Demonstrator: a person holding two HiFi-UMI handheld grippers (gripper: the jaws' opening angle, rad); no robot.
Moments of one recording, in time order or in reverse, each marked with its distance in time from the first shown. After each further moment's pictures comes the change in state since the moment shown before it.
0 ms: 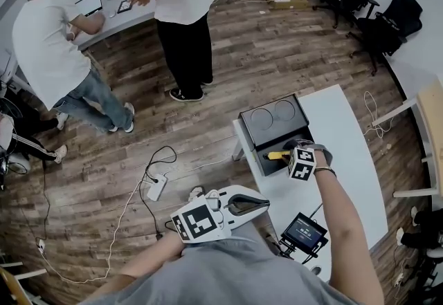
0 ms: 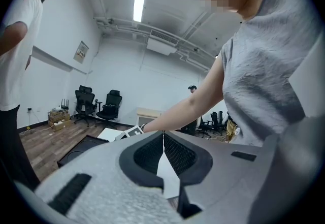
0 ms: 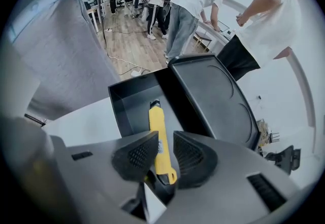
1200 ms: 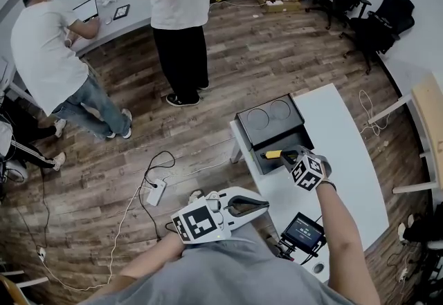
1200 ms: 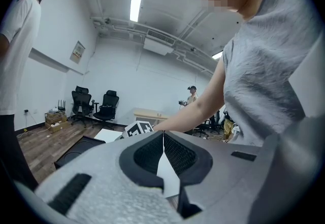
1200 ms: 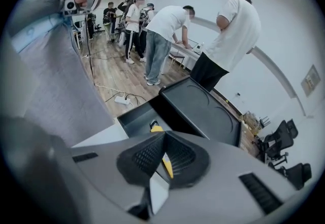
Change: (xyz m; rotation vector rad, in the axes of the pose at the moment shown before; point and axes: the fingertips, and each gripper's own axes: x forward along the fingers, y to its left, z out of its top) left arm -0.005 -0.013 0.000 0.018 0.000 -0.033; right arm -0.048 0.002 0.022 0.259 -0.228 -0.174
